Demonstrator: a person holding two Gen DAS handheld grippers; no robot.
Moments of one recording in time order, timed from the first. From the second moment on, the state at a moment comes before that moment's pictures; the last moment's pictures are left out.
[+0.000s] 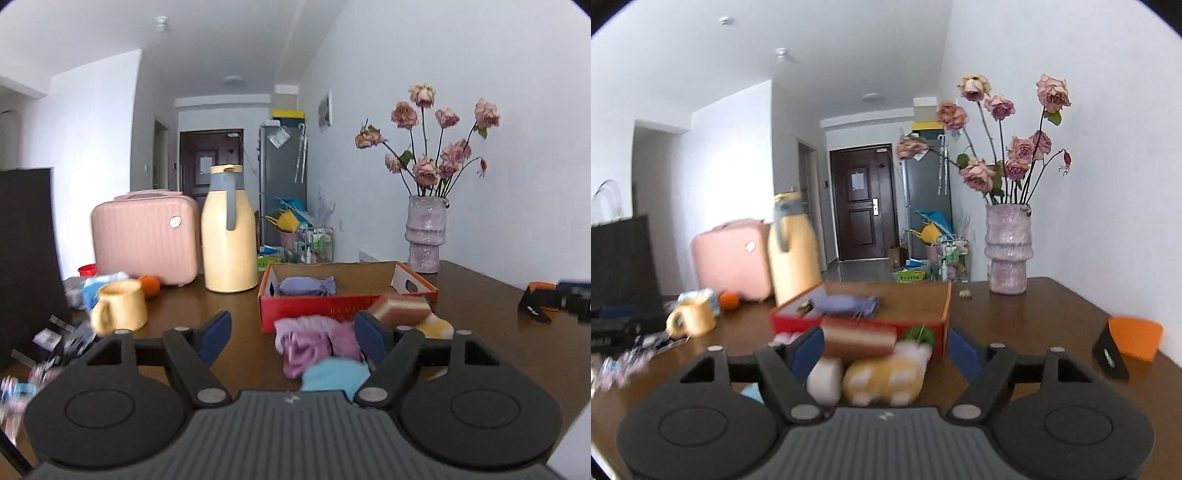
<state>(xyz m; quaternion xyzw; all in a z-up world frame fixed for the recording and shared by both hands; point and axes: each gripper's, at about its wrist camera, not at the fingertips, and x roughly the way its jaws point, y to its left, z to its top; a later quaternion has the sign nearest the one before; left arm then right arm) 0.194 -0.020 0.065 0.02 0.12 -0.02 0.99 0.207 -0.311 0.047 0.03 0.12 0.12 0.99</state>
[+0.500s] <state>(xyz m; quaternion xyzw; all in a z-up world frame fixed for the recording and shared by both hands) 0.066 -0.015 0.012 0.02 0.10 -0.01 0.99 0.071 -0.264 -0.024 -0.01 0.12 0.16 0.98</state>
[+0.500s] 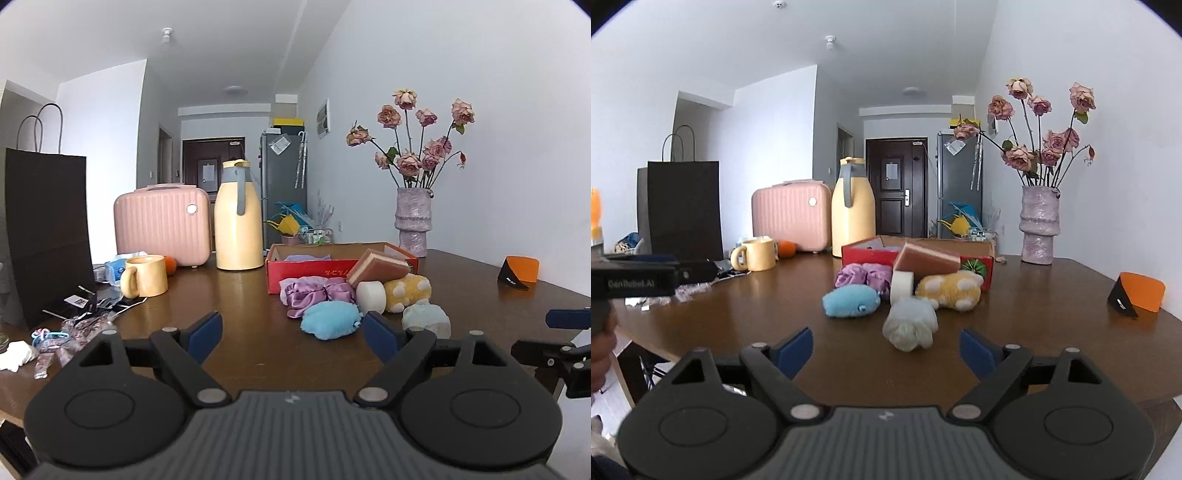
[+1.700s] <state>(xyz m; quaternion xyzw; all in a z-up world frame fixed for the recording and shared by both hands) 0.382 -0.082 0.020 -0.09 0.27 -0.14 0.95 0.440 -0.330 -0.015 0.21 0.26 0.22 0.92</state>
